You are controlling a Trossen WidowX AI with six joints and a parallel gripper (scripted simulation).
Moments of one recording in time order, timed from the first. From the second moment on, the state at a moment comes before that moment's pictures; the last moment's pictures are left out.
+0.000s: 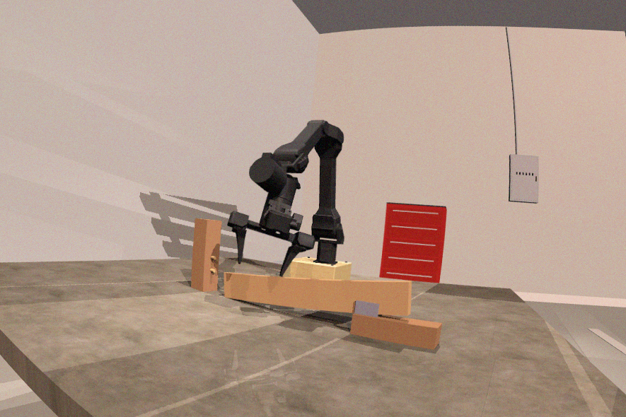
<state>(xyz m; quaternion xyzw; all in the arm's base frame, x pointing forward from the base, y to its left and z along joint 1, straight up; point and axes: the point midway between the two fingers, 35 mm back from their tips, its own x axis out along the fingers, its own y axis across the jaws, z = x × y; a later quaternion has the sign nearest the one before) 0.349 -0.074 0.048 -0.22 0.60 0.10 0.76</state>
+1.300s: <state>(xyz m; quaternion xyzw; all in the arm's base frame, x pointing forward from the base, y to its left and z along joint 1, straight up) 0.341 -0.075 0.032 -0.41 0.57 0.39 0.59</state>
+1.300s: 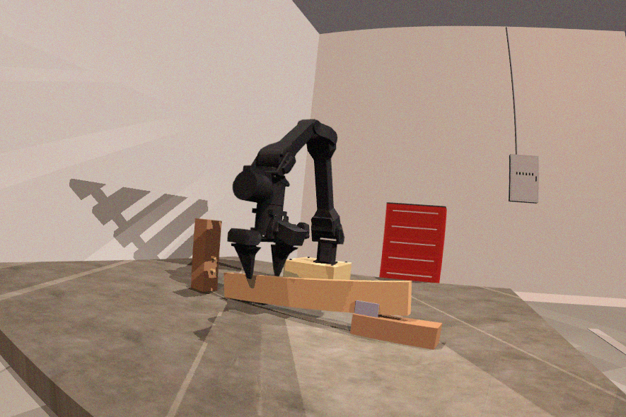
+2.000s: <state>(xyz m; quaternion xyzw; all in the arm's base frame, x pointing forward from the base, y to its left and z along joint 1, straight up) 0.342 -0.075 -0.003 -0.41 0.57 0.39 0.59</state>
